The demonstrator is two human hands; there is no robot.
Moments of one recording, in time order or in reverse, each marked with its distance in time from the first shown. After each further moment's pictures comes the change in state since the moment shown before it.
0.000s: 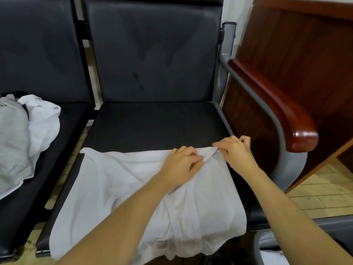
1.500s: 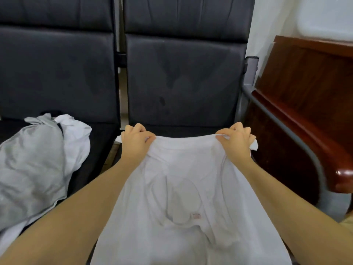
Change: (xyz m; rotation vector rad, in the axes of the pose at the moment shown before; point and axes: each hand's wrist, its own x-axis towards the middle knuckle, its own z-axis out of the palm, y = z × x) left_hand -0.012 -0.162 -0.125 0.129 0.504 -0.470; right_hand 0.101 -0.088 -0.034 0.280 0.314 0.233
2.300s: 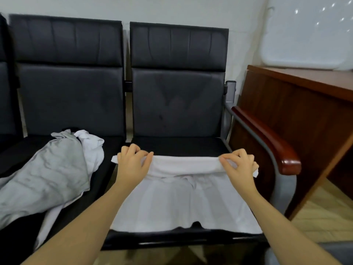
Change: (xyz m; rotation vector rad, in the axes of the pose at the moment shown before) left_hand -0.084 0.039 -0.087 0.029 0.193 0.140; right_hand -0.115 0.013 -0.084 0.287 0.106 -0.004
